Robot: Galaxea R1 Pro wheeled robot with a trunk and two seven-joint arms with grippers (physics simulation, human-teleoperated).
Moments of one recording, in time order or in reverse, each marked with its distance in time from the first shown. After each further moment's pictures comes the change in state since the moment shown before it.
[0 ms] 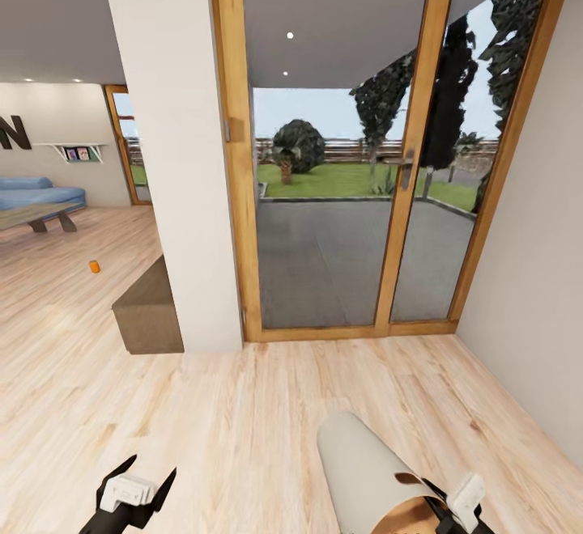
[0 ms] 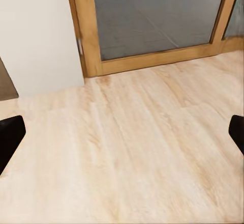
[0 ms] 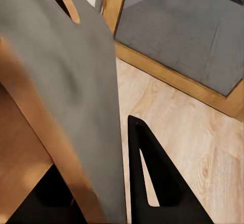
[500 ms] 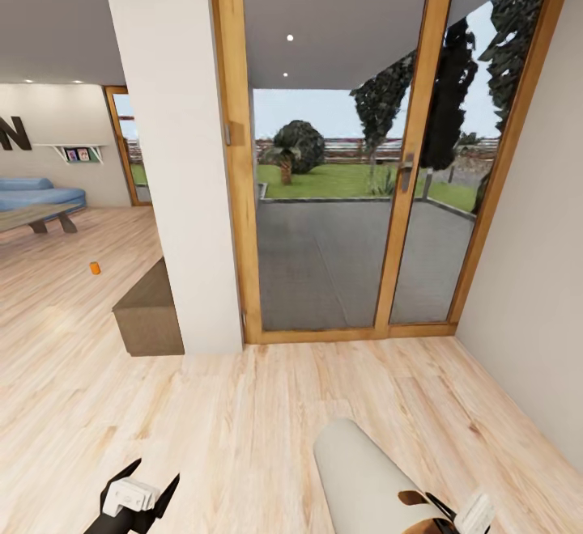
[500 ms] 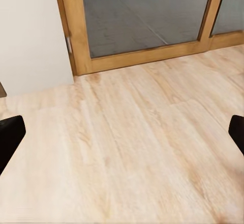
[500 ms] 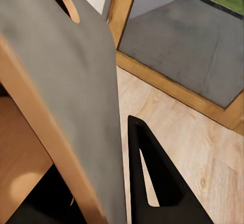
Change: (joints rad) left arm 0.001 -0.004 0.007 0.011 -0.007 0.009 -0.051; right arm 0.098 -0.002 0.004 -0.103 -0.018 -0.041 0.006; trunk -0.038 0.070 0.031
